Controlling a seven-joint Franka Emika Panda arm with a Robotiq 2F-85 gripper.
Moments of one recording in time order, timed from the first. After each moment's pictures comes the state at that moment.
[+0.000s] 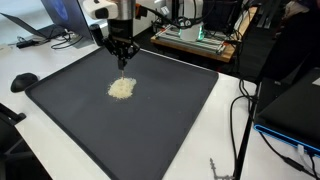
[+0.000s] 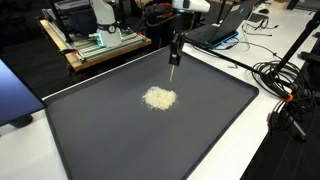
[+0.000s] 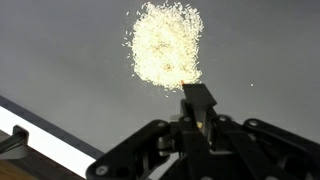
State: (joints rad) arm 0.06 0.28 0.00 -2.02 -0.36 2.37 -0.12
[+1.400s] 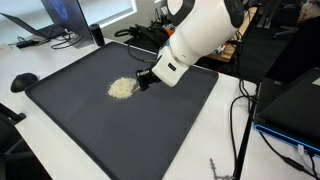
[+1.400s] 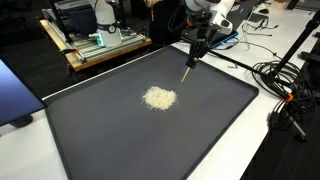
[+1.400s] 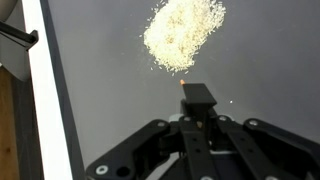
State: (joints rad) arm 0.31 0.61 0.10 -1.71 -0.85 1.97 -0.14
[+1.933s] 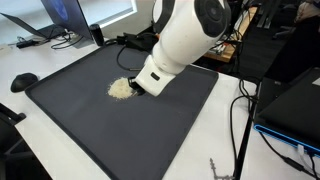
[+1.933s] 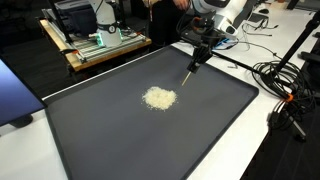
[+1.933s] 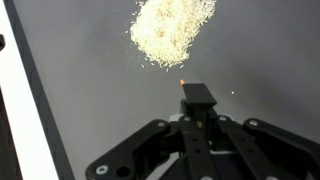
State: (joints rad) arm 0.26 0.71 0.11 -1.54 -0.71 1.90 -0.22
